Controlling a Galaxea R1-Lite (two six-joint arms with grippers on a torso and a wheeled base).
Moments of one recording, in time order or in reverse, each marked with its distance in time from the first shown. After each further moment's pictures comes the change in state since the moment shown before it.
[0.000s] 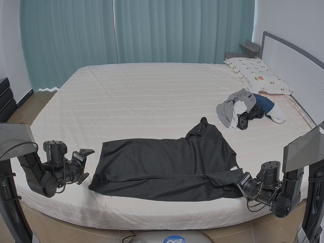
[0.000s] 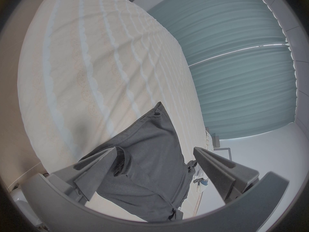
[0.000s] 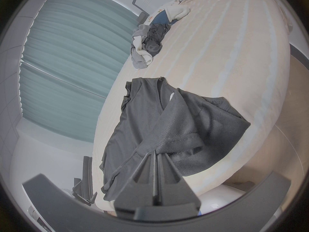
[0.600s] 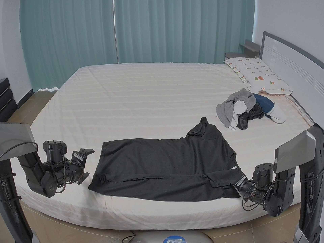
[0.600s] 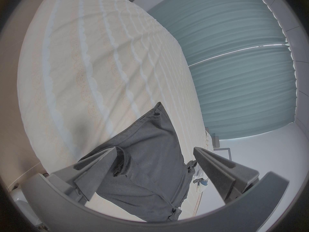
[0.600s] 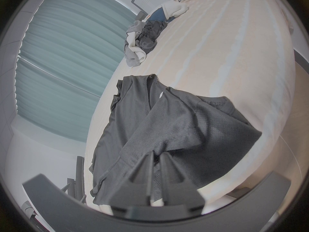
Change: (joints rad) left arm 0.000 0.000 -0.002 0.000 0.000 -0.001; right arm -0.023 0.124 -0.088 0.000 -0.012 -0.035
